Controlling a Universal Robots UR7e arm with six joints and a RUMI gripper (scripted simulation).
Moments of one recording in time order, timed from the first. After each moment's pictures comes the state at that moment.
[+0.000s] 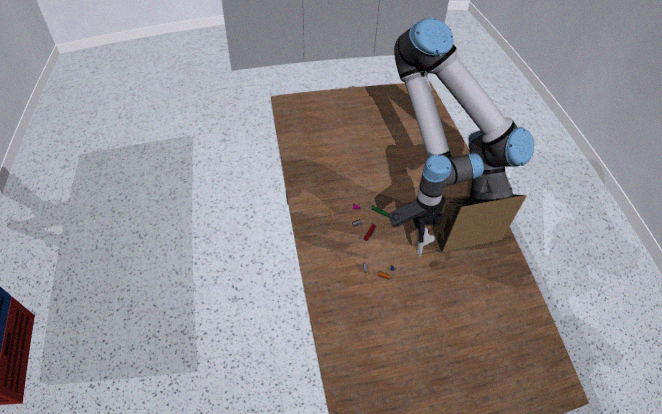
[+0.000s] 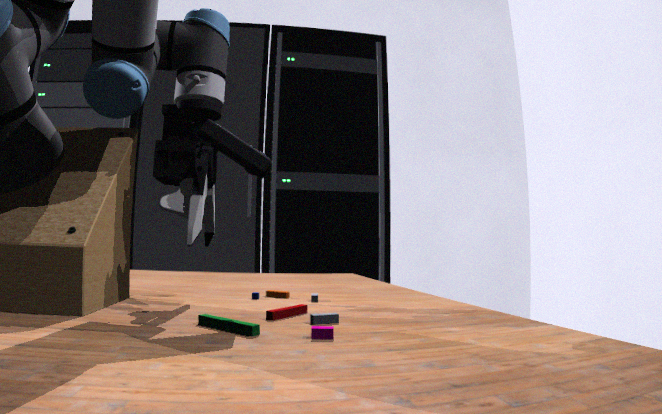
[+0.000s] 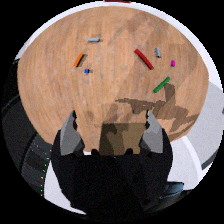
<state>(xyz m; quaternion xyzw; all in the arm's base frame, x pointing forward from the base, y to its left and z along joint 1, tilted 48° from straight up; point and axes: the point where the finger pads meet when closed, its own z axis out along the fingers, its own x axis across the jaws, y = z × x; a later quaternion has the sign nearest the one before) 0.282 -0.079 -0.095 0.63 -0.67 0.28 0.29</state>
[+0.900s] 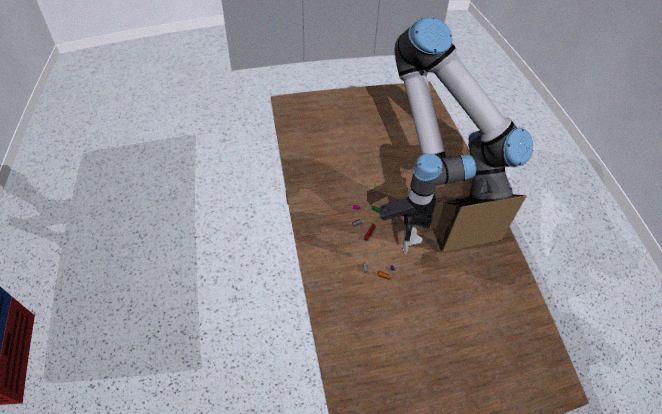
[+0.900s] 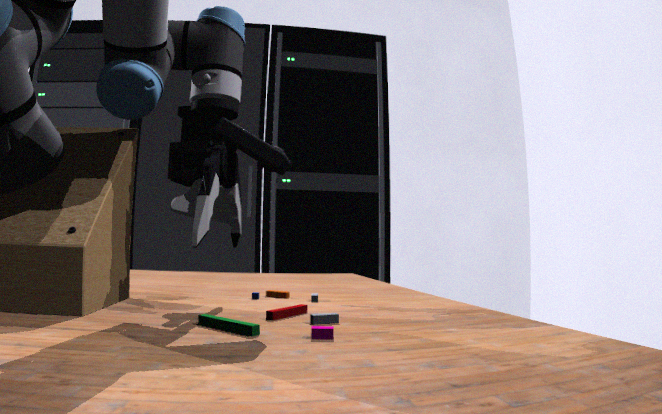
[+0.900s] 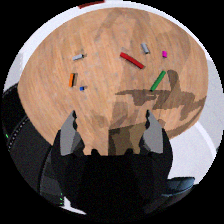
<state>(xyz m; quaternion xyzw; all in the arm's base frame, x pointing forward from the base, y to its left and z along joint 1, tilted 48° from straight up) 0.309 -0.089 -0.086 0.54 -0.74 0.32 0.25</state>
